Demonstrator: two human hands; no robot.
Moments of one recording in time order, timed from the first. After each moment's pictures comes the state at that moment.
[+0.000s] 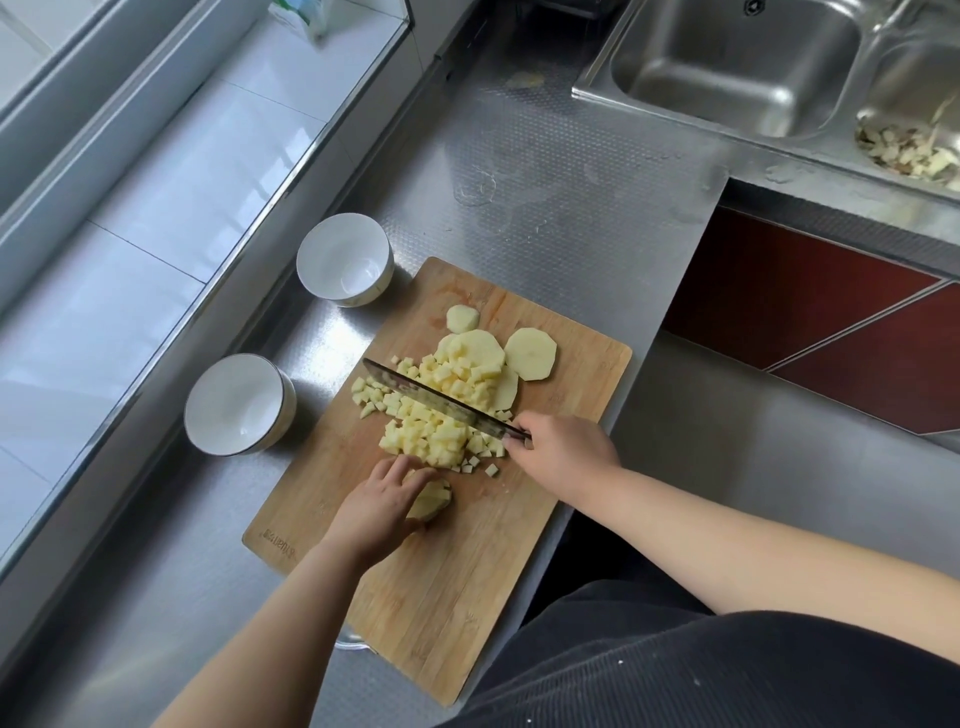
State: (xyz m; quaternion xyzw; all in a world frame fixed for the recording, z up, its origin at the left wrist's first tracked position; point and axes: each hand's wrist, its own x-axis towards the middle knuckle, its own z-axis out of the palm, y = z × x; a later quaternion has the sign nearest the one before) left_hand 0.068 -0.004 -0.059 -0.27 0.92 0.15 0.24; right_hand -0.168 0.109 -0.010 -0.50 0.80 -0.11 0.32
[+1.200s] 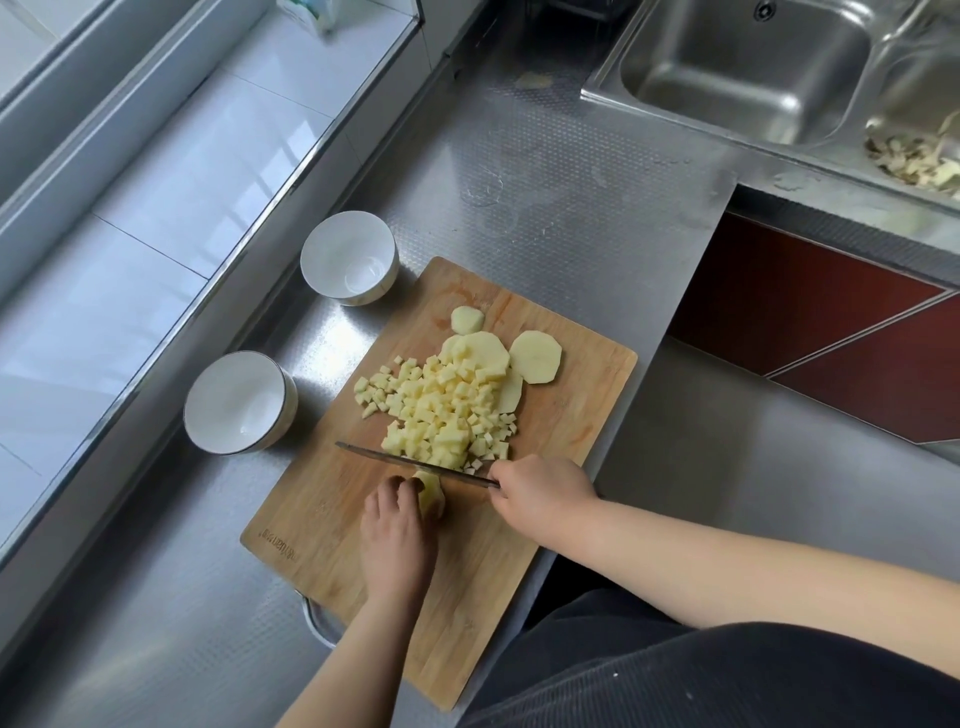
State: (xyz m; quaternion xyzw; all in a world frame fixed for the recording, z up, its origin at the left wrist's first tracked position) left_hand 0.059 0.060 -0.079 -0.53 0.84 0.10 0.06; right_hand -0.132 0.112 -0.012 -0.60 0.73 0.00 0.31
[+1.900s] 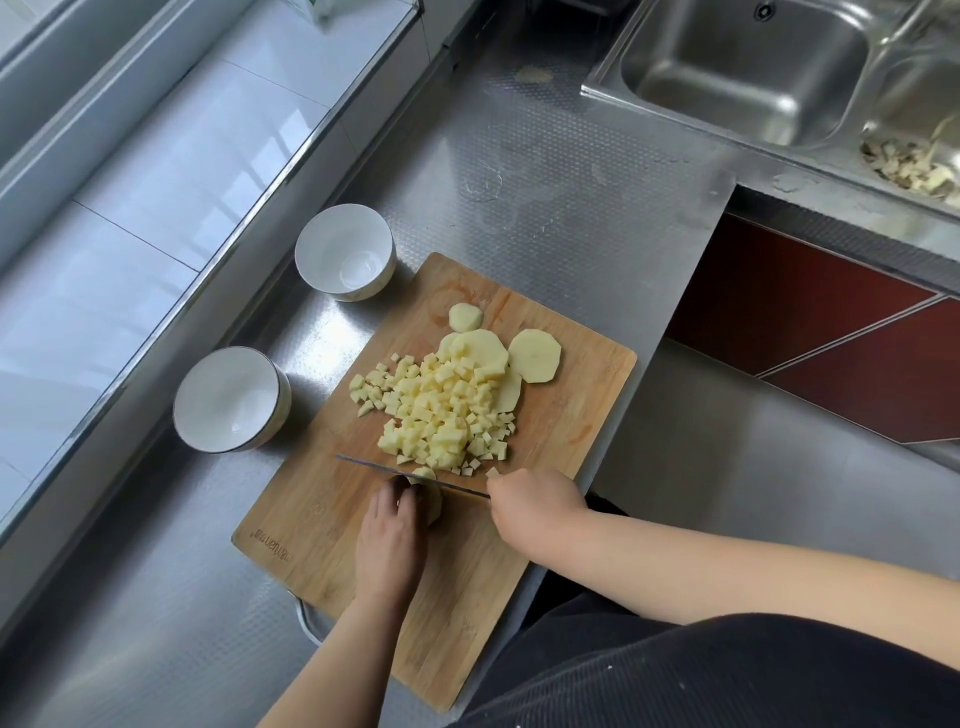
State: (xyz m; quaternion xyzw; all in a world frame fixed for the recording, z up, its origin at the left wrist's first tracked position) left_hand 0.073 0.052 -0.092 -0.47 0.88 0.12 0.03; right_hand -0.116 0.110 -0.010 -0.60 0.72 0.09 0.32
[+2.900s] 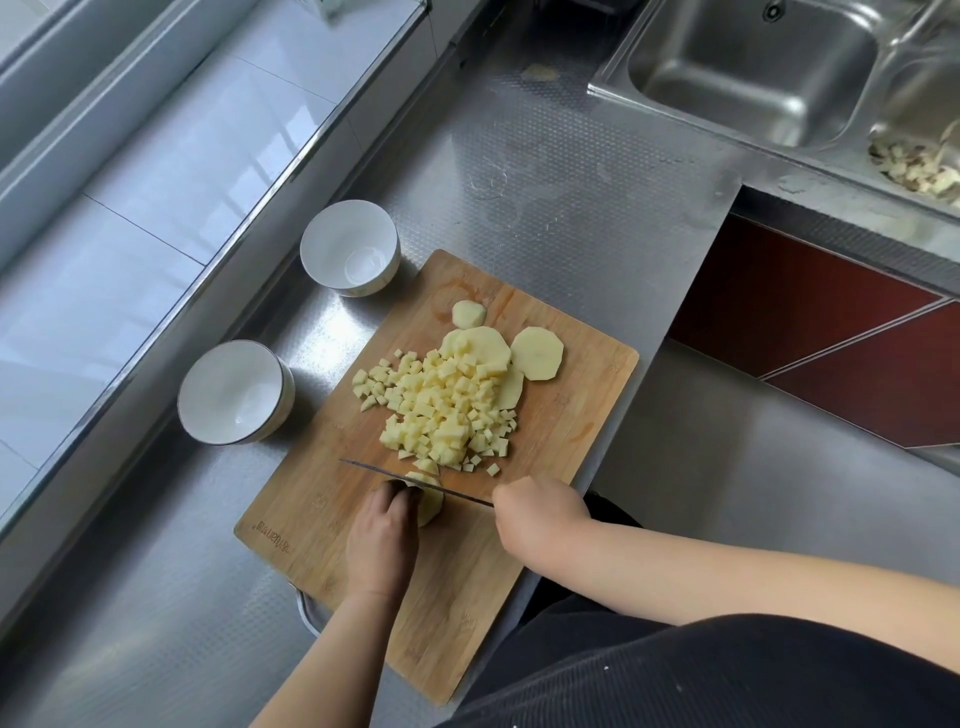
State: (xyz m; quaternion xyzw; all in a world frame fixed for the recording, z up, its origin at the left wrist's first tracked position) left_hand 0.081 0.050 -0.089 -0.46 0.87 0.14 -0.05; right_hand -0.112 0.117 -0.001 -0.58 0.72 0.10 0.36
